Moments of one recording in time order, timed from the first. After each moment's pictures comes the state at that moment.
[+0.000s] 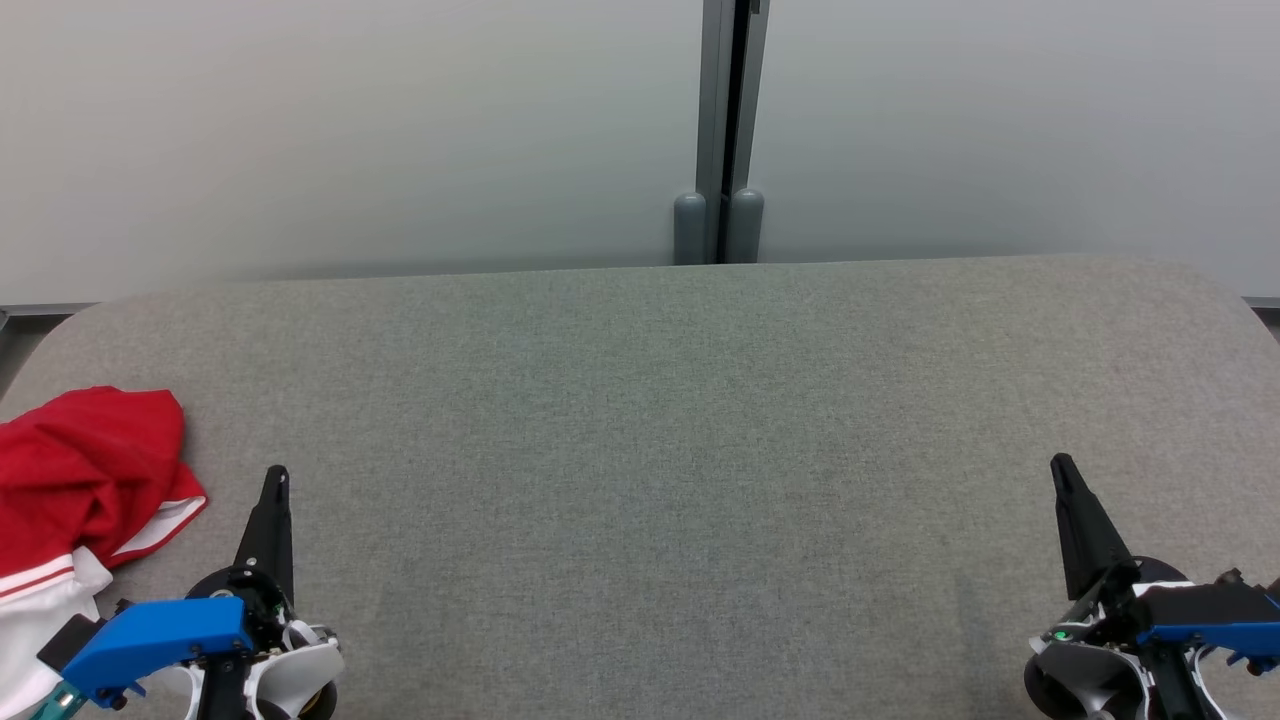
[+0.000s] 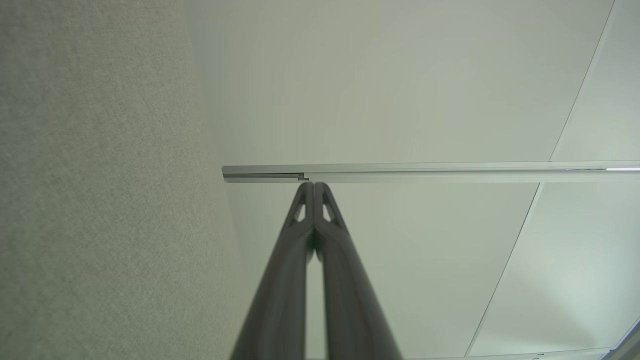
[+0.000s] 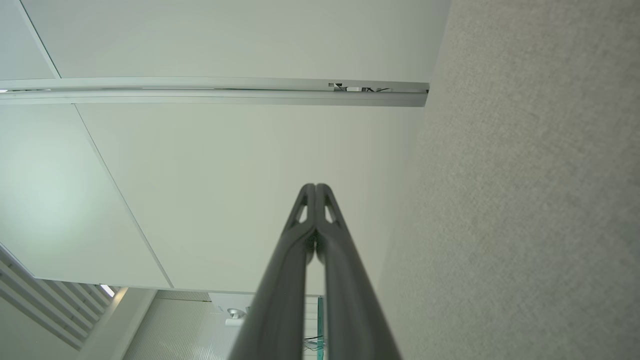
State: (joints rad) left arm -0.10 0.05 0.11 0.25 -1.61 -0.13 0.11; right arm -0.11 -0.05 -0.11 0.24 1.61 0.13 0.11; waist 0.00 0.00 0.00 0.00
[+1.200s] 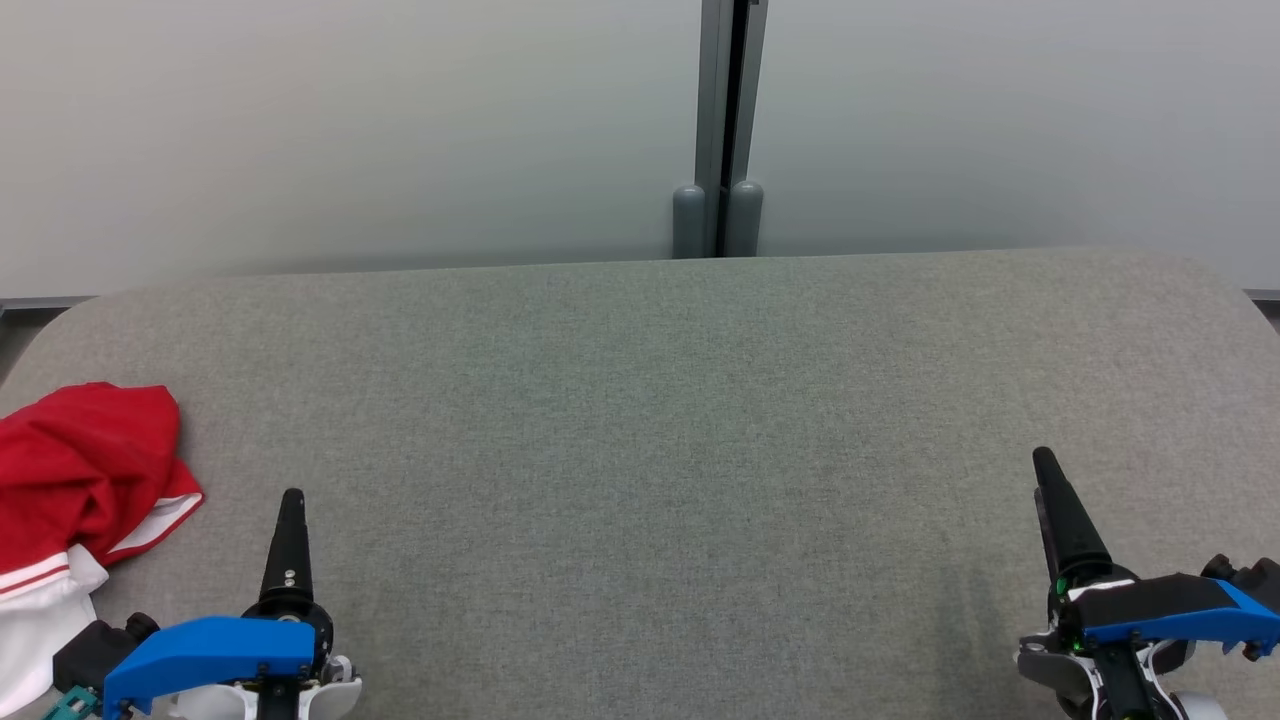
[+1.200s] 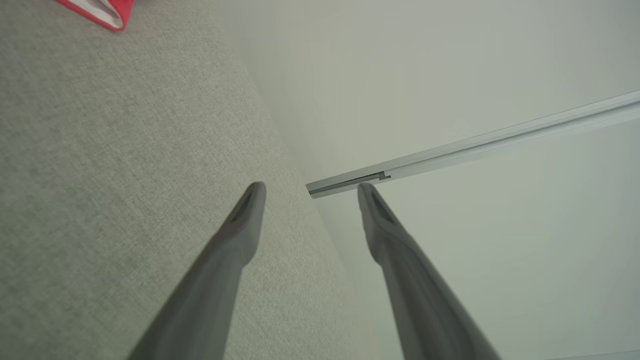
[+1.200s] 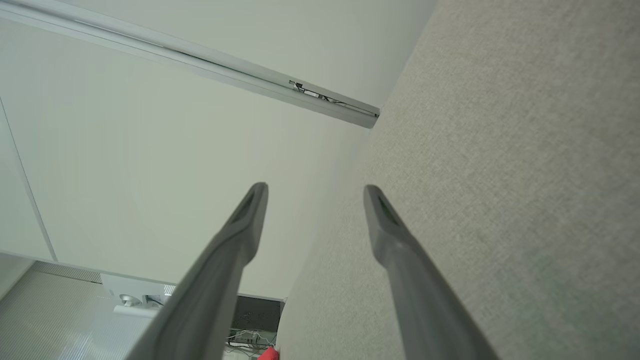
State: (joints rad) left arm -0.09 0.04 0.09 0.34 -1.25 -0.13 0.01; right arm -0.13 -0.06 -0.06 0.32 1.32 0.13 0.01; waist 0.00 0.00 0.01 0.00
